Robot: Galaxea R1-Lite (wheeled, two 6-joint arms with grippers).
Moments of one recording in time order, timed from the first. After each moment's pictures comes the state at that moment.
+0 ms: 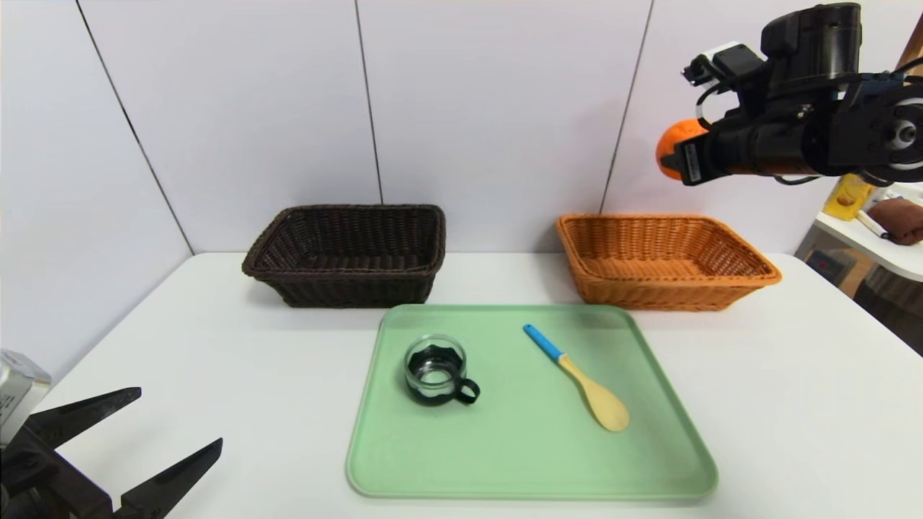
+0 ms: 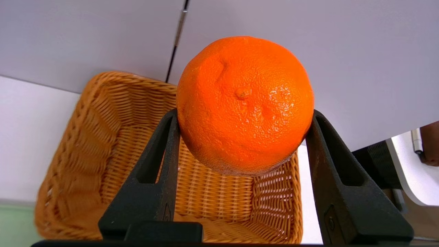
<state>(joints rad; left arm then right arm) -0.28 0.85 -0.29 -0.27 -0.05 0.12 0.19 1.87 -1.68 0.13 -0.28 -0.29</state>
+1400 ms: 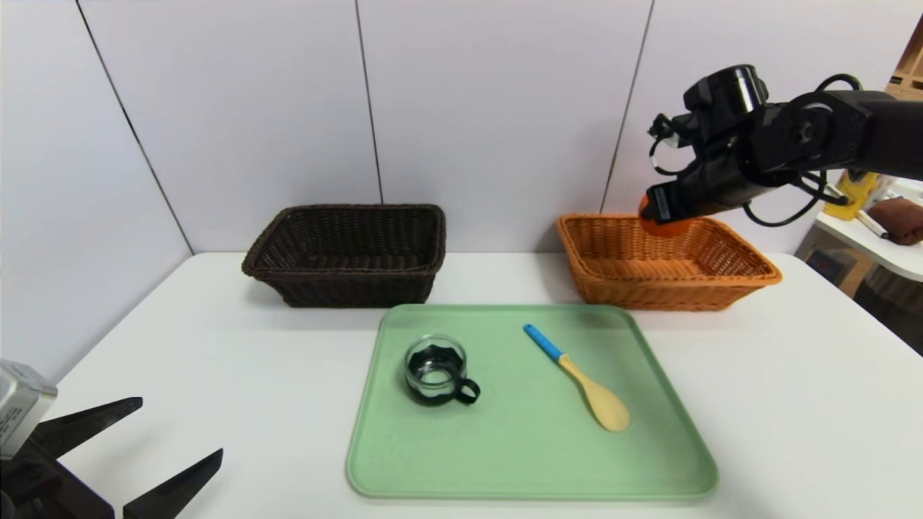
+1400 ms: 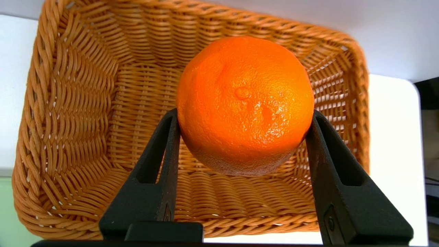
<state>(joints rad) -0.28 0.85 -0.26 -0.27 -0.06 0.12 0.18 2.09 -1.95 0.54 -0.28 -0.10</state>
